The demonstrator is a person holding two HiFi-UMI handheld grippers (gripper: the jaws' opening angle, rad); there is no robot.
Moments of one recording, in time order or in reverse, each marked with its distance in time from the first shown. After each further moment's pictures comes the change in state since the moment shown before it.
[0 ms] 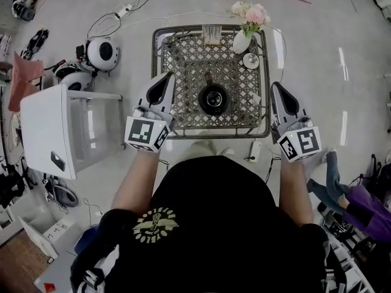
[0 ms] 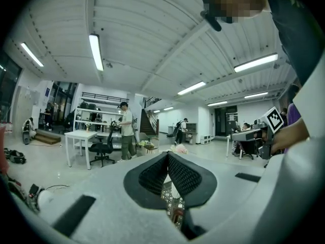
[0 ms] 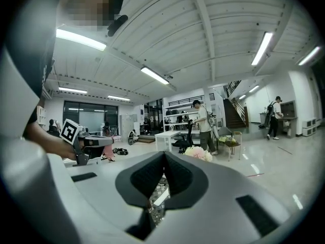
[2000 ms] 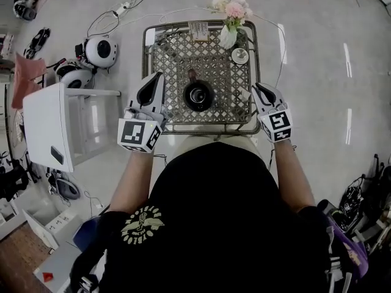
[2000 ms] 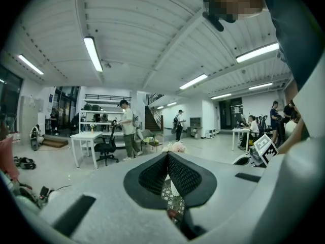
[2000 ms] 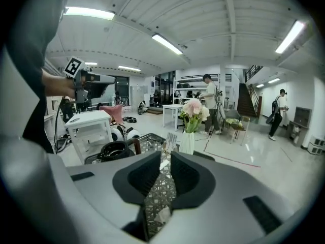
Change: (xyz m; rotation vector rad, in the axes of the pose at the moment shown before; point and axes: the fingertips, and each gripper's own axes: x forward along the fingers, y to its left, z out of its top) left arm 0.022 -0.047 0.005 0.038 0.060 0.068; right arm -0.004 -0.064 -0.154 -0.148 0.322 0.099
